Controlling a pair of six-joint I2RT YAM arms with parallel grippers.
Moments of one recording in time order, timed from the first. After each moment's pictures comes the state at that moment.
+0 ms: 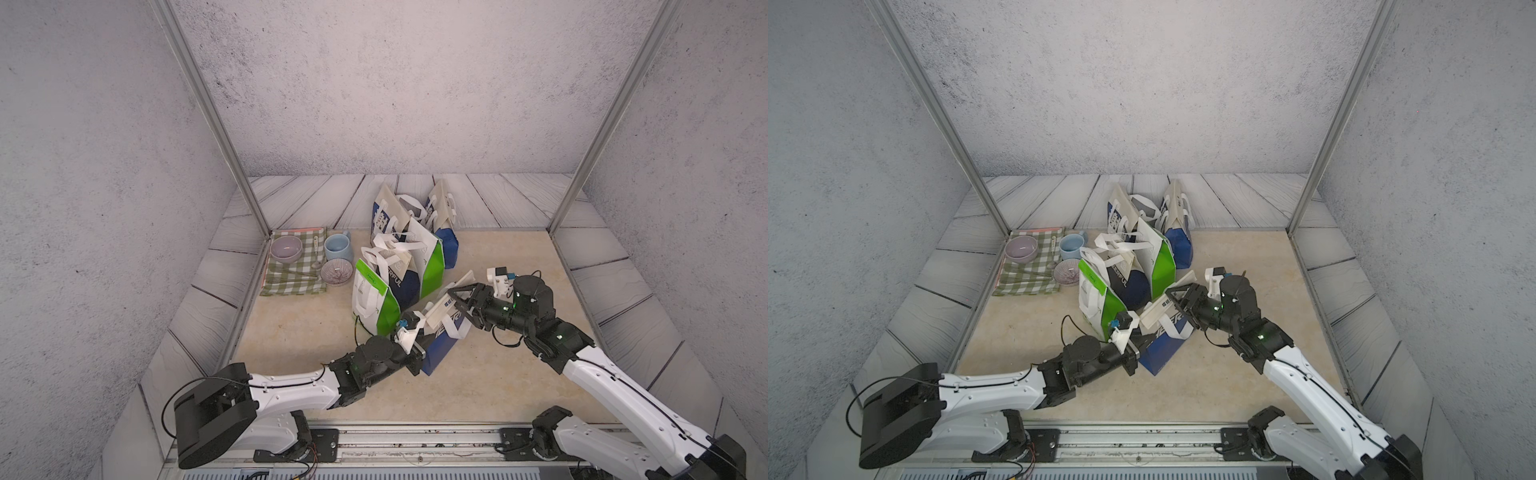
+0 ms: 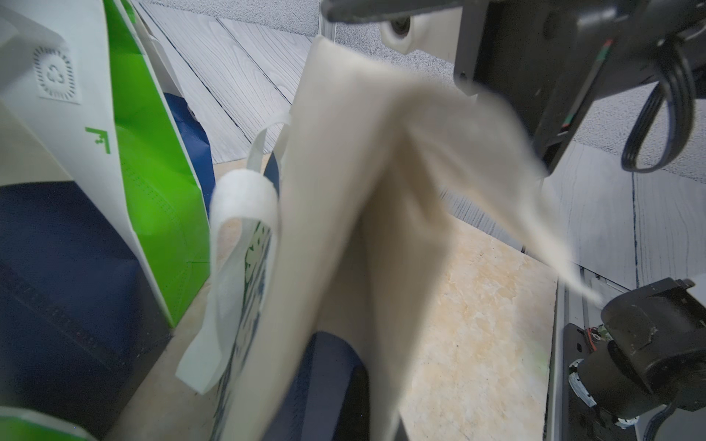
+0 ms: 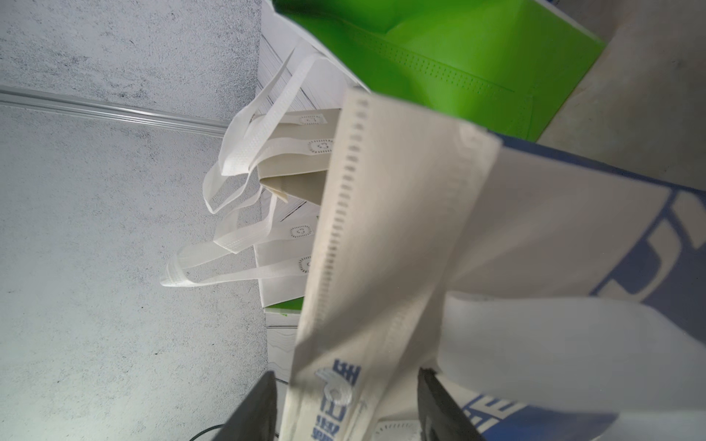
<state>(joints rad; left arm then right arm) -1.10 1.26 0.45 0.66 -0.08 -0.23 0.51 0.97 0.79 -0.19 -0.42 1.23</state>
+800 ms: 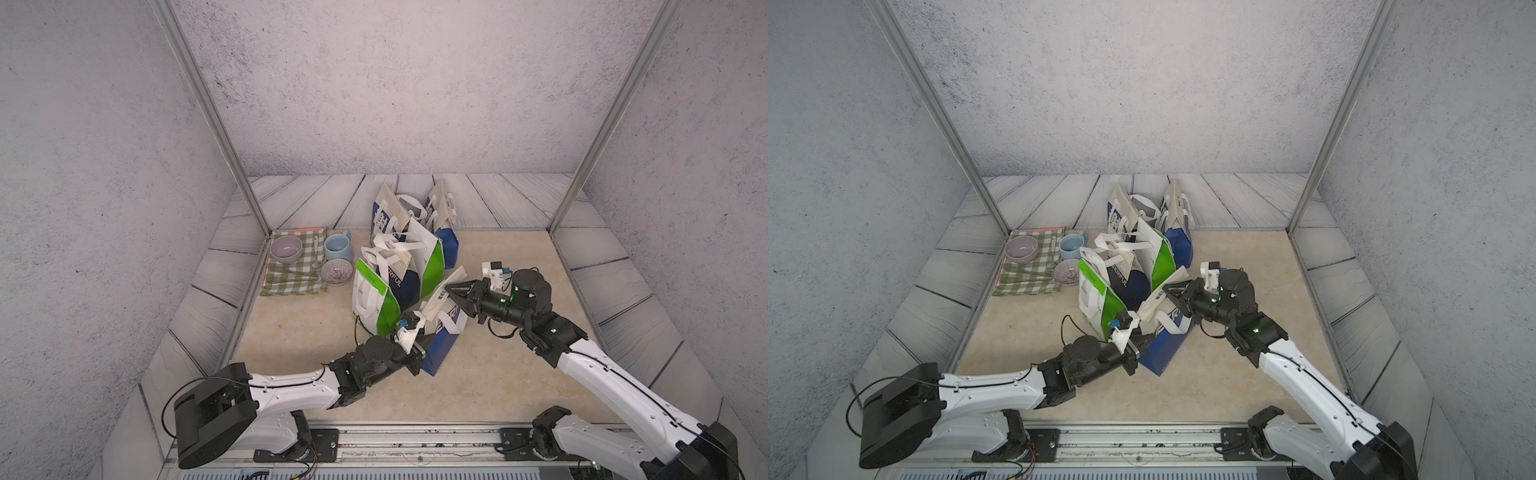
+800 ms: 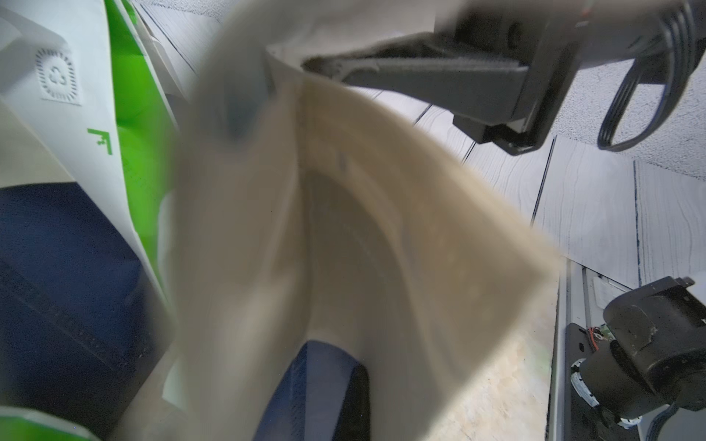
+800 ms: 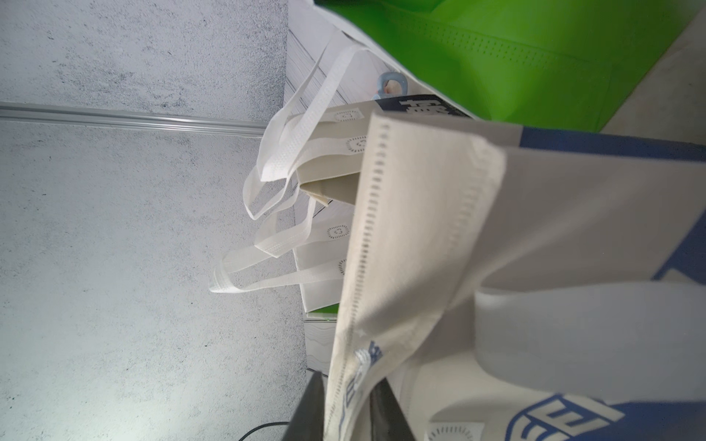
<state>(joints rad) -1.10 1.26 0.45 0.66 -0.08 -0.23 0.51 1.02 0.81 -0.09 -0.48 1.34</state>
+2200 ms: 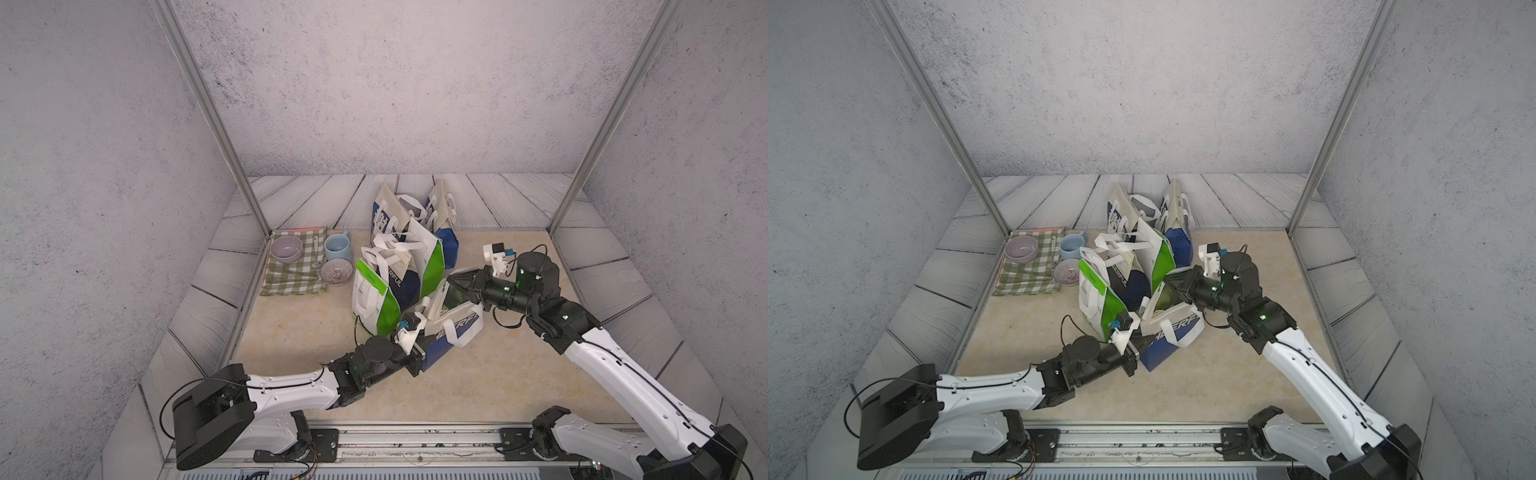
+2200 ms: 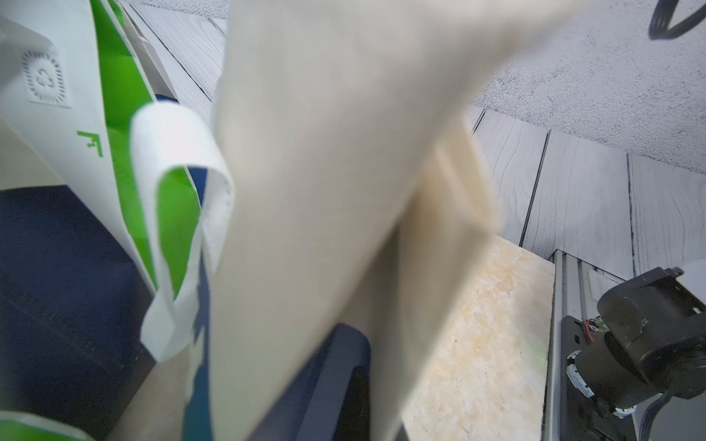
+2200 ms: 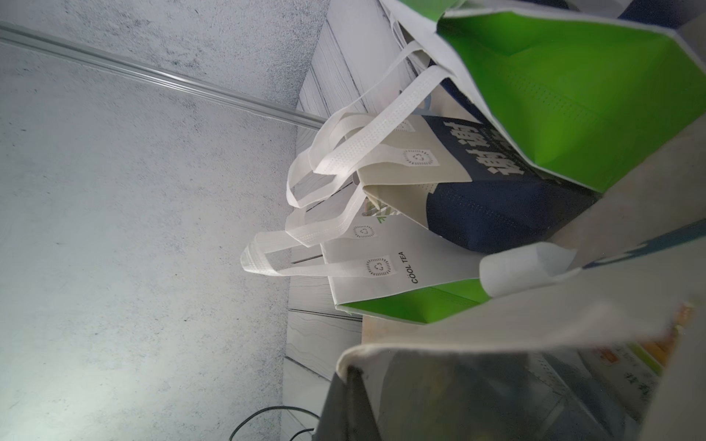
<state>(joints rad) -1.10 1.24 0.45 0.63 -0.07 -0.21 0.50 1.07 1.06 -0.32 -0.48 1.10</state>
